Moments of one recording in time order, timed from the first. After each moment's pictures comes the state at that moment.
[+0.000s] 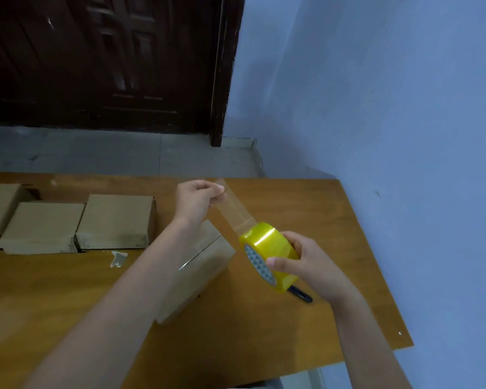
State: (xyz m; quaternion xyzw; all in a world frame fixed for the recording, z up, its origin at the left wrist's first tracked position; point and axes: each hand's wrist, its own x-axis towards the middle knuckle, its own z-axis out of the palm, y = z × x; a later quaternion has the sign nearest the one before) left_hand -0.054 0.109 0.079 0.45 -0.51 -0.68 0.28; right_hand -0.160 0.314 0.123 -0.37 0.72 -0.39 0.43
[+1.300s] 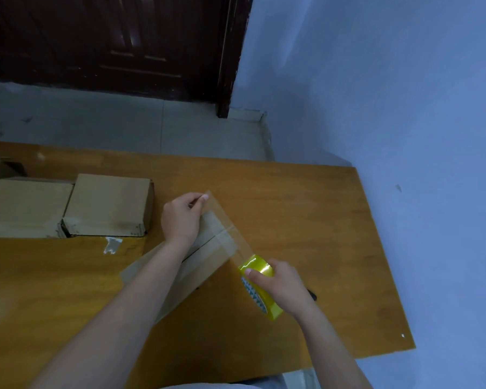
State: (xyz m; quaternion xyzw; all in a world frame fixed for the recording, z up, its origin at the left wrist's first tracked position) left_hand -0.044 0.099 -0.017 0.55 -0.67 -0.42 0.27; right_hand -0.146 0.290 0.041 -0.28 0.84 -0.21 0.42
